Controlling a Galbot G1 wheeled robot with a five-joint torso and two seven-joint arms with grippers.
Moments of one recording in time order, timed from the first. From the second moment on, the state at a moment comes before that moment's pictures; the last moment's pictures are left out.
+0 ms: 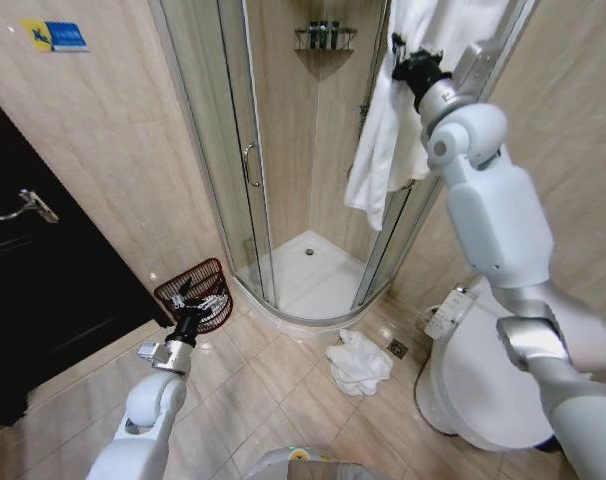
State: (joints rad) left arm 1.49 -1.29 -0.70 -2.02 -0.45 -0.13 0.13; right arm 0.03 1.04 0.06 1.60 0.72 -0.35 0.18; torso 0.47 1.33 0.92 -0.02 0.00
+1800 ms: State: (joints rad) left arm 1.51 -1.32 -0.67 -2.03 -0.39 -0.14 0.14; right arm -0.80 1.00 0.44 1.98 0.59 -0.29 0.08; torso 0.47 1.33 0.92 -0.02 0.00
